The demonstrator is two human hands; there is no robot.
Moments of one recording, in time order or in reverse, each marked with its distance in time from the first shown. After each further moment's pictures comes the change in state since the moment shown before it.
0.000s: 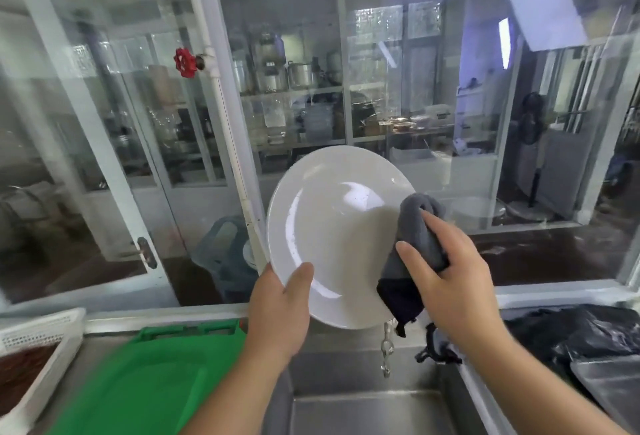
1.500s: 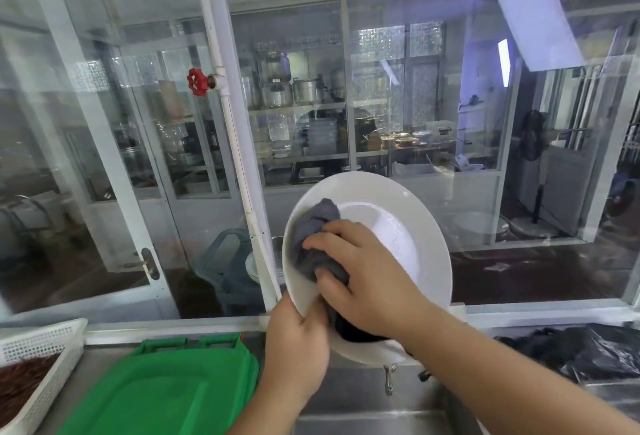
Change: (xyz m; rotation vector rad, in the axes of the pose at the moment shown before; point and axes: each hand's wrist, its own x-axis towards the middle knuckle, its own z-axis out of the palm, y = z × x) left_hand -0.032 0.020 0.012 -0.125 -0.030 0.023; right_hand 0.016 -0.067 0.059 -0.126 -0.357 -0.634
